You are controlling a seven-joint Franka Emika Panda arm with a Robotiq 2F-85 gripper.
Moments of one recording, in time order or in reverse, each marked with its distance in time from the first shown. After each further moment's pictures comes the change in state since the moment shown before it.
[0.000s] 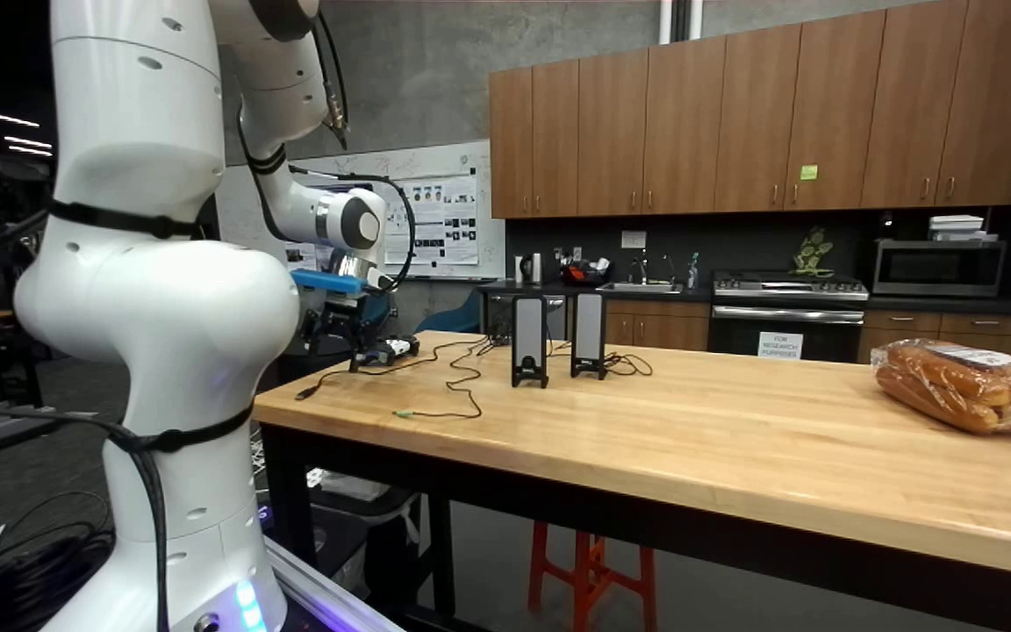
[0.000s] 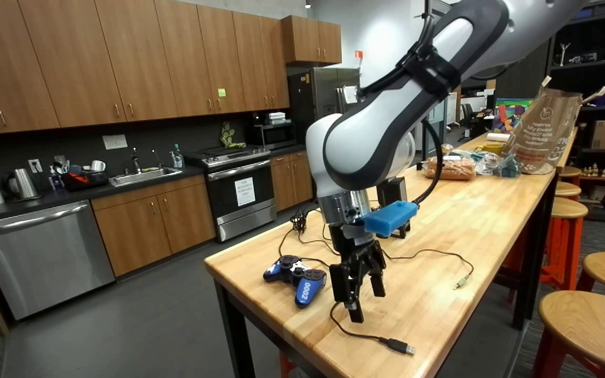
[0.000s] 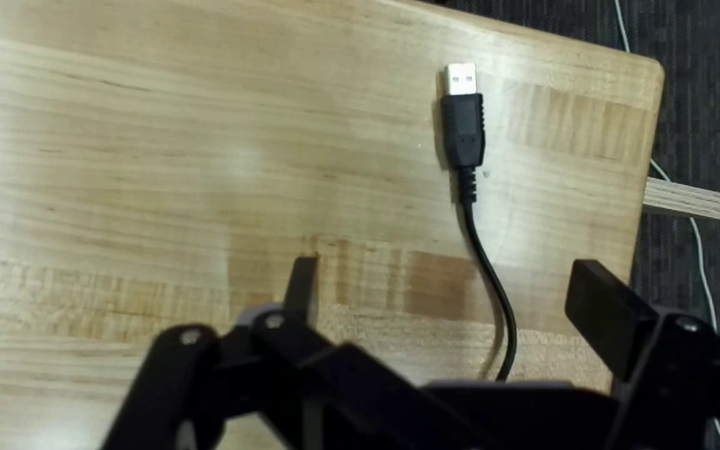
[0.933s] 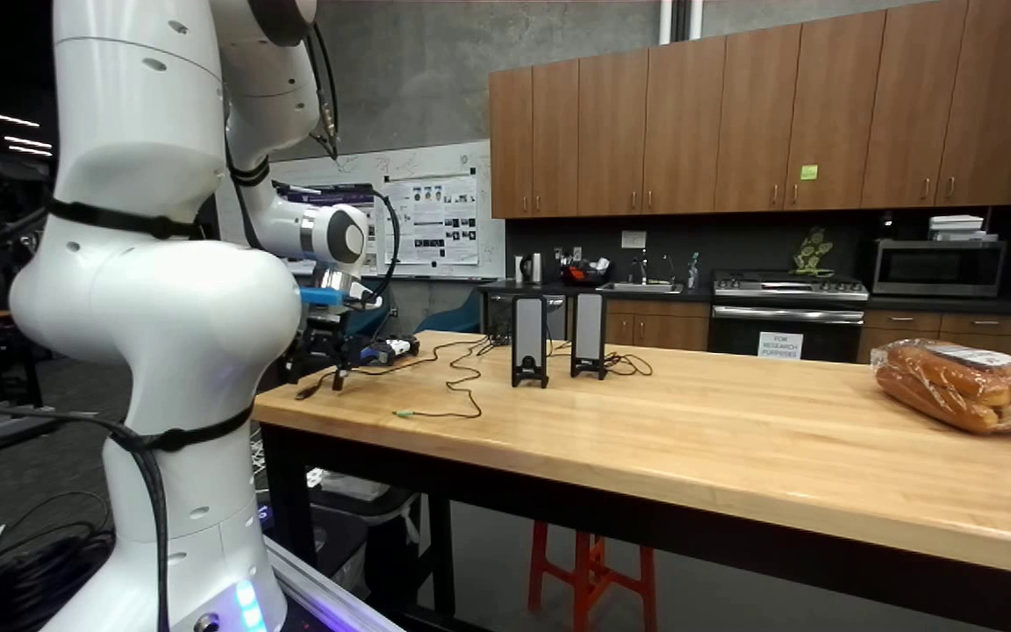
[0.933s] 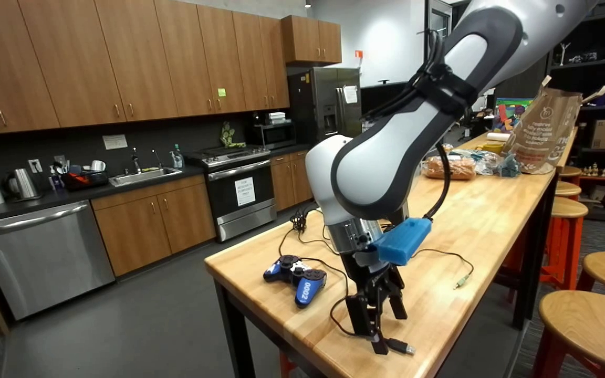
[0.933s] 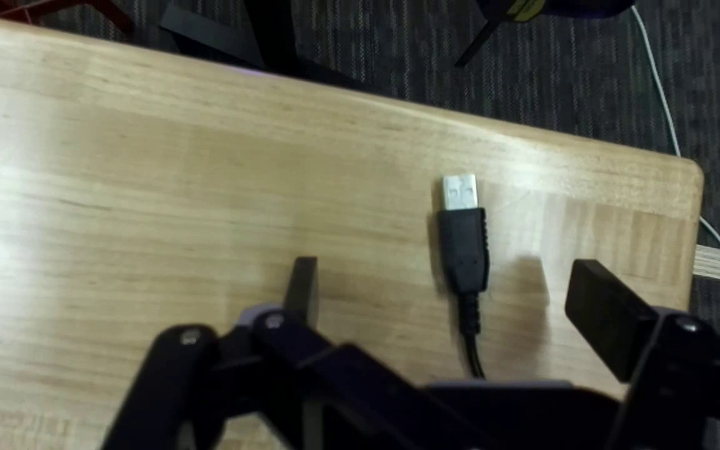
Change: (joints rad) arm 0.035 0.009 0.023 -0.065 -0.043 -0.011 0.083
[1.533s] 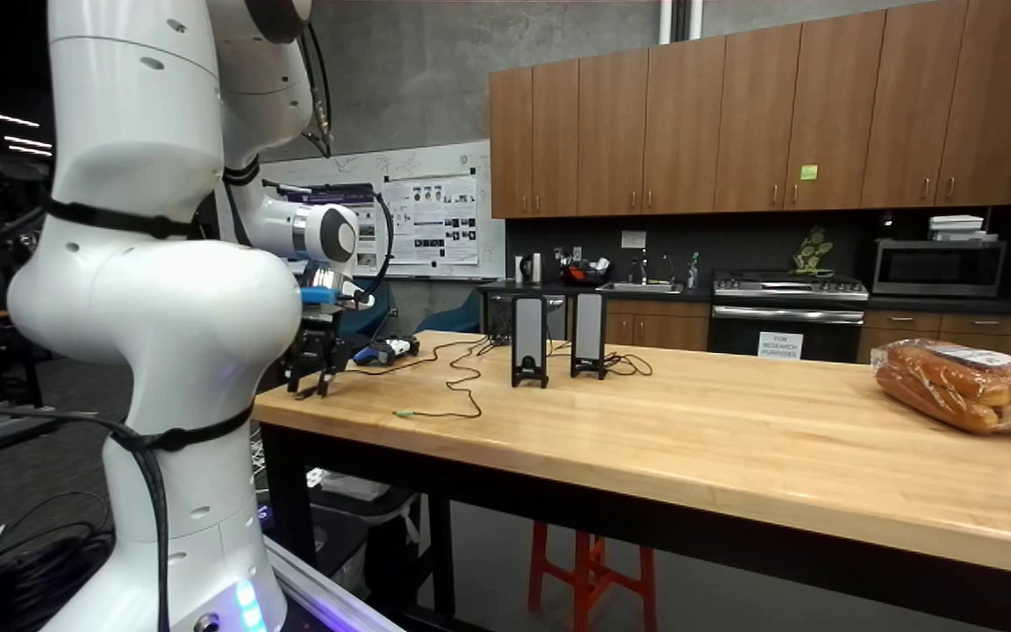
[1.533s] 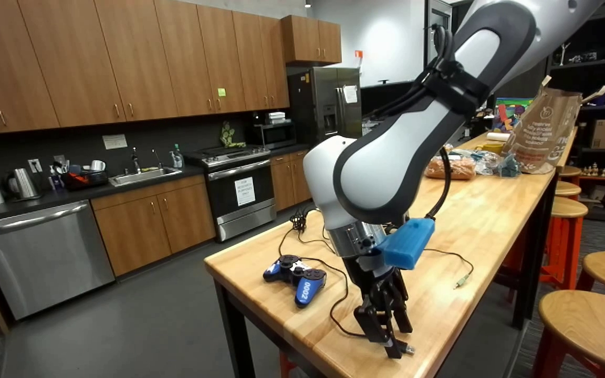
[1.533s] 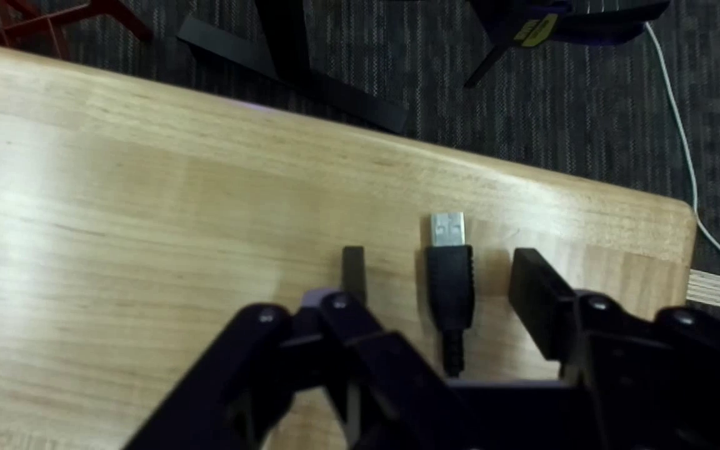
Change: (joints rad) arm 0.014 -0.013 0.015 -0.010 -0.020 -0.024 0.014
